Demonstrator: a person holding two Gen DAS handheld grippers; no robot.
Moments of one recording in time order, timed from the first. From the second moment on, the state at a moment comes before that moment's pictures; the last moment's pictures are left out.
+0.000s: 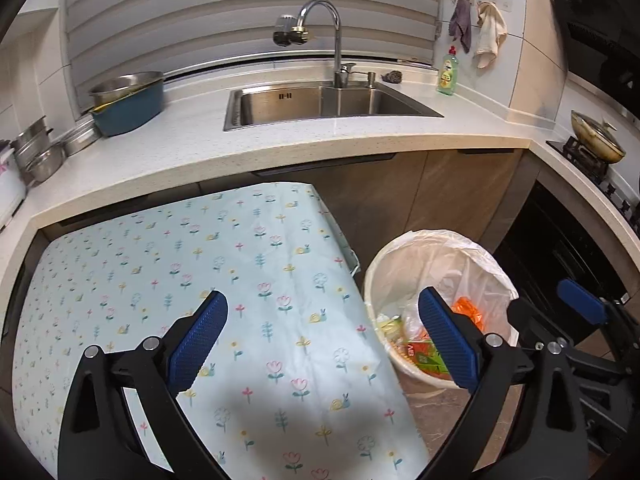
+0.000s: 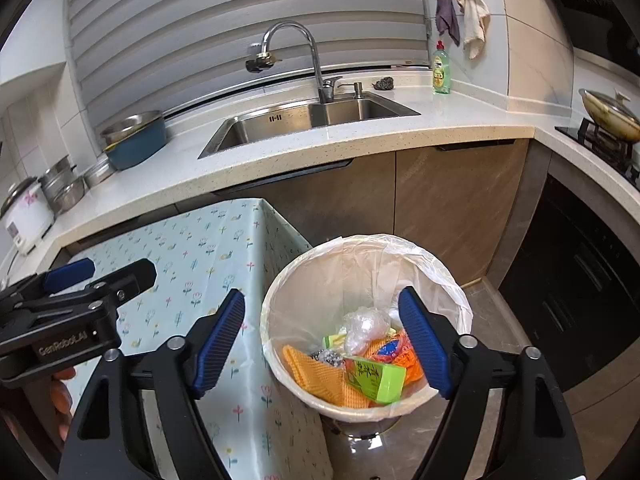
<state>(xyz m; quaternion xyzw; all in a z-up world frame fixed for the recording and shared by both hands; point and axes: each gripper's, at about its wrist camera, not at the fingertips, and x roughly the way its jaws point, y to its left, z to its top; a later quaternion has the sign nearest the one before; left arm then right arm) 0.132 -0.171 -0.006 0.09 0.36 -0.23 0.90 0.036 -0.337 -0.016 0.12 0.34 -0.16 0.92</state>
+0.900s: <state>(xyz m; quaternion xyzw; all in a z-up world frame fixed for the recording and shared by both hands) 0.085 -0.143 -0.019 0.11 0.37 -0.20 0.90 -0.008 -0.308 -0.022 0.09 0.37 -0.16 0.91</state>
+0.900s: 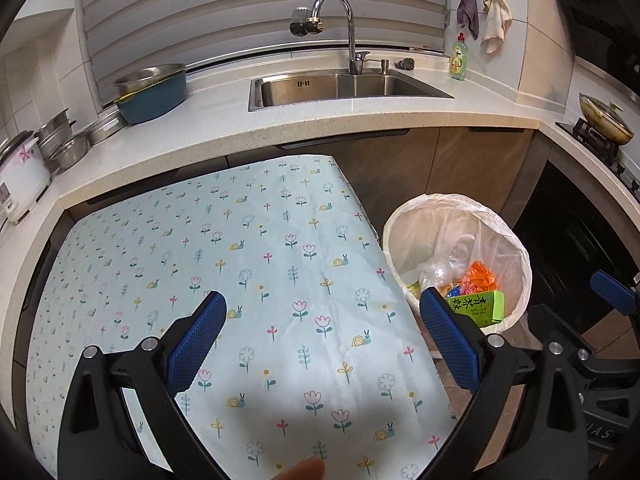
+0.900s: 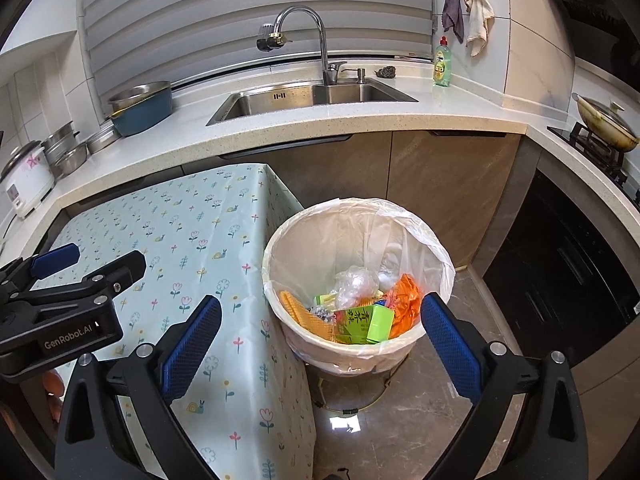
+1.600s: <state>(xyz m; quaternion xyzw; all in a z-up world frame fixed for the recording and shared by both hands) 0.083 -0.135 -0.021 0.11 0.37 -0.19 0.90 -0.011 -0.300 -0.023 0.08 0.37 -0.17 0.91</state>
